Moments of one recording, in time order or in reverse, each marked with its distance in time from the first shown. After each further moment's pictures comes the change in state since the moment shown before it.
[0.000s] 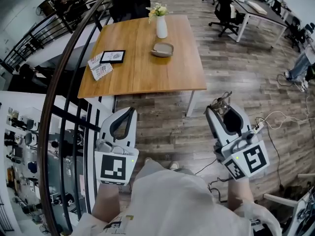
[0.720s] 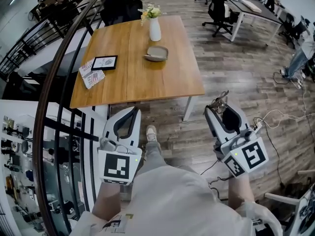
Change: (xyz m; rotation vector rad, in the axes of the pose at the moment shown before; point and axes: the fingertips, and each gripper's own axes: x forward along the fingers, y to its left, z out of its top) left arm 0.079 0.010 -0.024 0.011 -0.046 -0.074; right arm 0.052 -0.043 -0.041 -0.004 0.047 -0.043
